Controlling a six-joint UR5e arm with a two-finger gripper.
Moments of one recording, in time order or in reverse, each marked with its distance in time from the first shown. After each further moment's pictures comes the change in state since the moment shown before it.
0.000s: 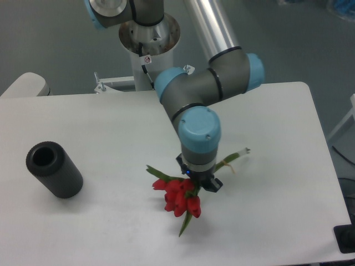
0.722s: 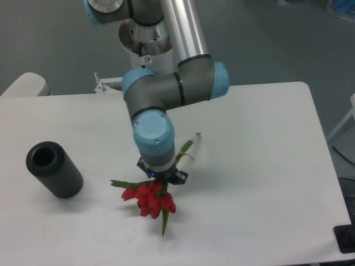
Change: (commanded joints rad) arm -0.121 -0.005 -0.049 0.012 0.005 -0.443
